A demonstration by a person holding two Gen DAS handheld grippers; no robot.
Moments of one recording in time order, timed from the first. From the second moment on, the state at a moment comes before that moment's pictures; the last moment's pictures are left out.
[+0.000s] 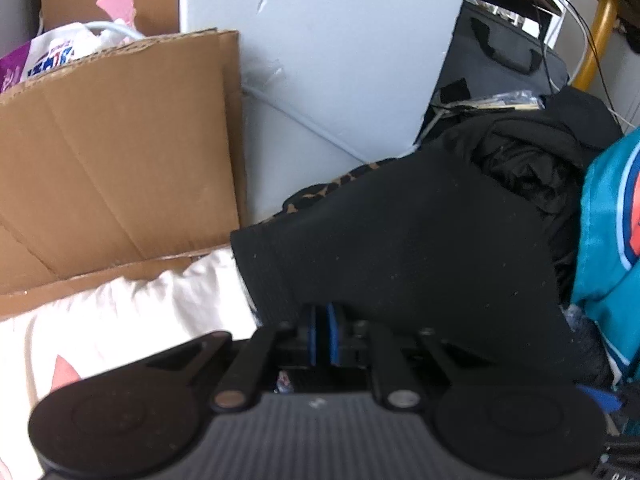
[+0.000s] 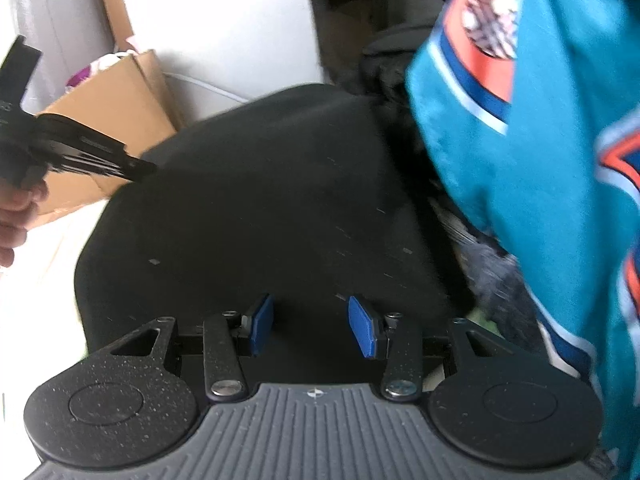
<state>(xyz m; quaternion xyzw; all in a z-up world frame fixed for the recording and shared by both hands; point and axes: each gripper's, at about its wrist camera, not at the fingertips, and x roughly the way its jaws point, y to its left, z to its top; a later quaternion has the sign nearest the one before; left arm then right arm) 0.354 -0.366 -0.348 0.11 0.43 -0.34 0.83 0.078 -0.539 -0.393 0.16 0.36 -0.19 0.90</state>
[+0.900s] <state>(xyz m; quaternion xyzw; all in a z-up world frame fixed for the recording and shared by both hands) 0.241 -0.339 -0.334 0.06 0.42 -0.34 0.84 0.075 -0.512 -0.382 0.18 0.36 -0.19 0.90</state>
